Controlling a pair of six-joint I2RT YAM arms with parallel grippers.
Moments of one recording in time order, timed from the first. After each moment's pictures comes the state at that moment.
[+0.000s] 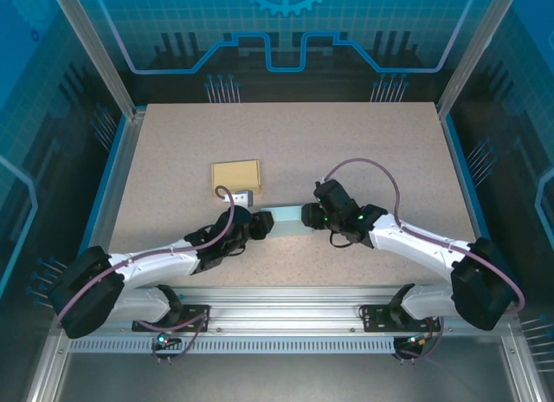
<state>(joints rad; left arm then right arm) -0.79 1.24 0.47 0.19 -0.21 -0.83 0.73 1.30 0.76 -0.31 0.11 0.65</state>
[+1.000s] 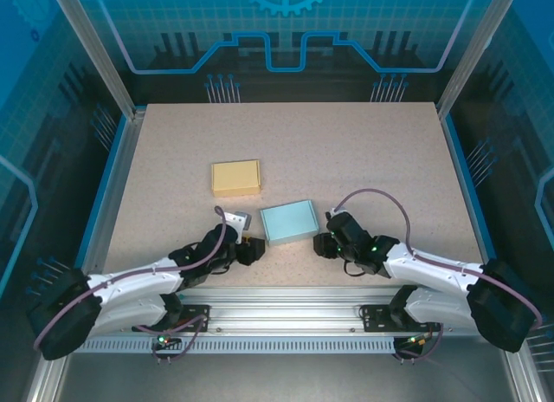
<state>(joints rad) -0.81 1.01 0.28 0.10 -0.08 -0.61 0.80 1.11 0.45 -0.24 0.12 0.64</state>
